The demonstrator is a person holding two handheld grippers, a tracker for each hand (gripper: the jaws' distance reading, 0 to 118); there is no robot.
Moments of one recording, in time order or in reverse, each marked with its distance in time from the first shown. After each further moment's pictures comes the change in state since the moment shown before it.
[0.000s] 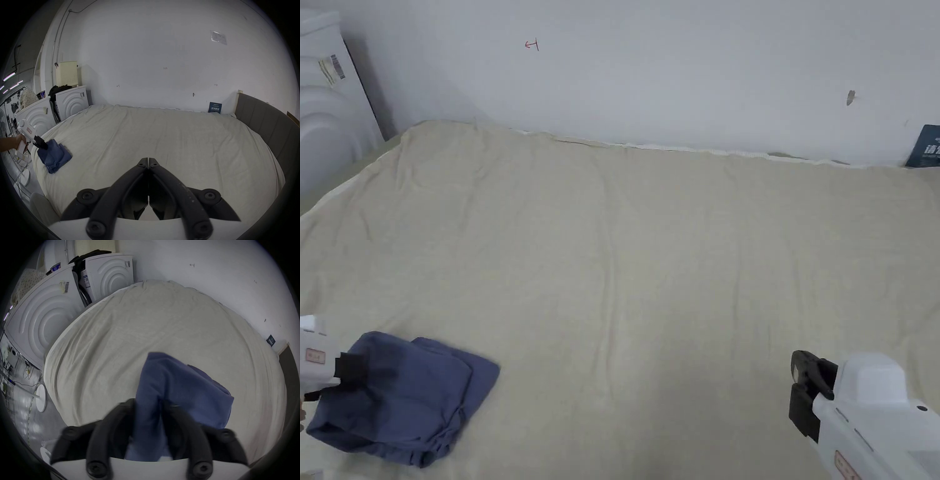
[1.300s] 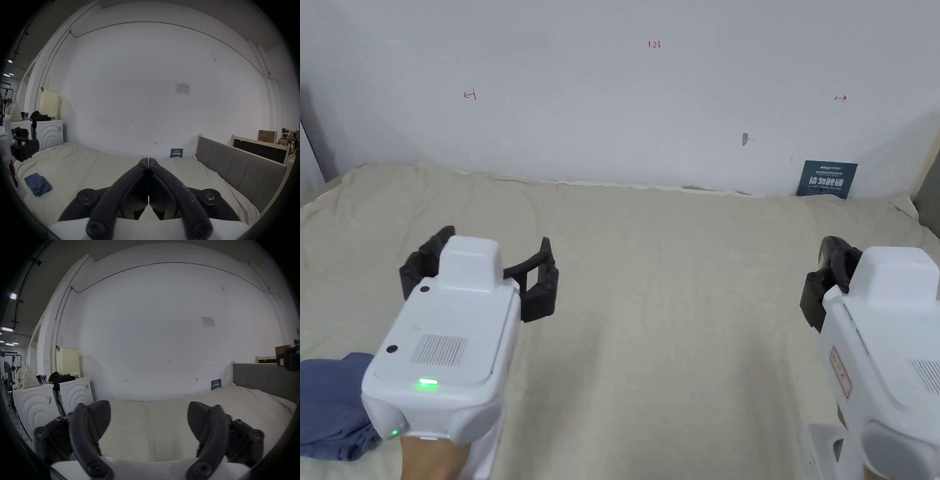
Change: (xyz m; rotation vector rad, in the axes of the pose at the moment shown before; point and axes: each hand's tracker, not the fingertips) left arm 0.293 -0.156 0.276 1.090 -0.233 -0.306; right arm 0.078 0.066 0.172 0.424 -0.295 0.022
